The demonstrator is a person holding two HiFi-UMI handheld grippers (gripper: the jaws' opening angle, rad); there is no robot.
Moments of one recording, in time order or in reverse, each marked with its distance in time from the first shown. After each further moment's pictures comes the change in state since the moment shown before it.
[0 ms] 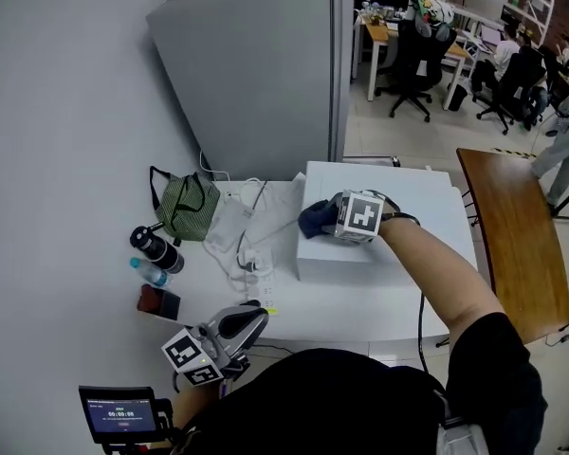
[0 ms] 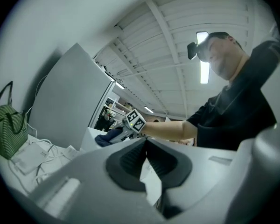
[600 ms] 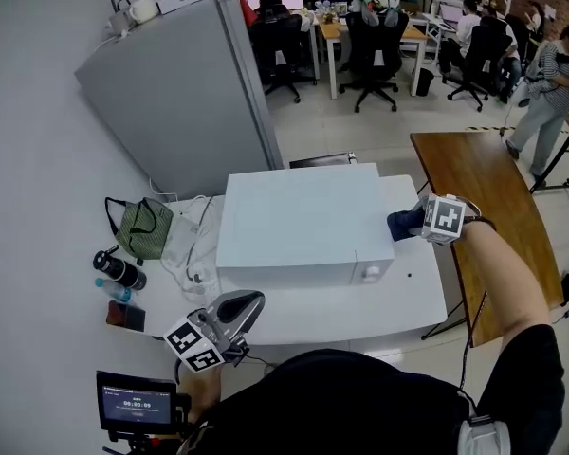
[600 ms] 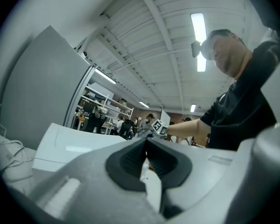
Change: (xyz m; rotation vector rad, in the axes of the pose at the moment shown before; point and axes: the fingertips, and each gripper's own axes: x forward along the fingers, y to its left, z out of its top) left arm 0.175 -0.061 -0.037 0.076 0.063 -0.030; right arm -0.213 0.029 -0.375 0.212 0.229 -0.099
